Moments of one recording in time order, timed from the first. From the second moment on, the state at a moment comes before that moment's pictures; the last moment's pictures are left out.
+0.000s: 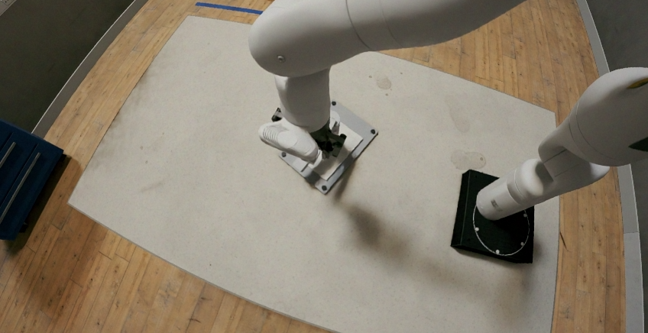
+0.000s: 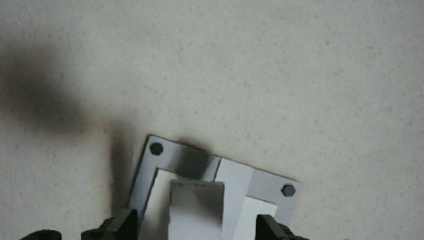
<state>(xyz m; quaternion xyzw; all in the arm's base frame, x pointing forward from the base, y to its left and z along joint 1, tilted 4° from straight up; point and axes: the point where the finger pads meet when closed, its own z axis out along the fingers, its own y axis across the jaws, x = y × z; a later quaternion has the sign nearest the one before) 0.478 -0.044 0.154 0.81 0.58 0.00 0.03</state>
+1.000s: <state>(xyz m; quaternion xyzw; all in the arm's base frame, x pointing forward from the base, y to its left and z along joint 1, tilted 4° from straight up) 0.477 -0.046 0.147 0.81 0.58 -0.01 0.03</state>
